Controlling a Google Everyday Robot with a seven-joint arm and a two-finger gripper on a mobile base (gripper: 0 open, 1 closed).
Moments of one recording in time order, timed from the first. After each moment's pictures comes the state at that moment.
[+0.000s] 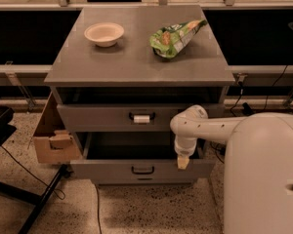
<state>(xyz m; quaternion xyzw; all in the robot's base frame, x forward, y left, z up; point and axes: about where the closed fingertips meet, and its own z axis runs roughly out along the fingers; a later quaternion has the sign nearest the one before) 0.620 -0.161 0.438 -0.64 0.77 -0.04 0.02</state>
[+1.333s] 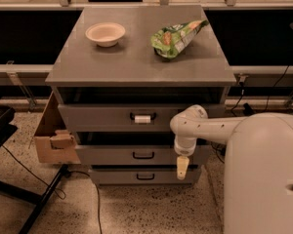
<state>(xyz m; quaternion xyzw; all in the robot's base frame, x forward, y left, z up) 0.620 -0.161 0.438 -0.64 0.77 -0.04 0.02</state>
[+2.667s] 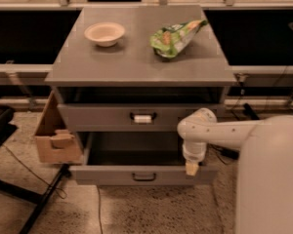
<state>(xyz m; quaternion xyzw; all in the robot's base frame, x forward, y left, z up) 0.586 -0.198 0.446 -0.61 0.79 -0.05 -0.01</state>
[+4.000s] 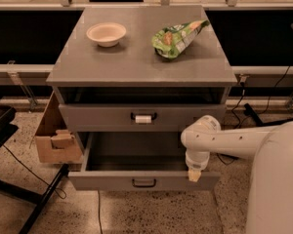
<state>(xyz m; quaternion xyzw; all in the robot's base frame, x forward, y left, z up) 0.553 -0.202 0.445 -0.60 0.80 -0.05 -0.01</state>
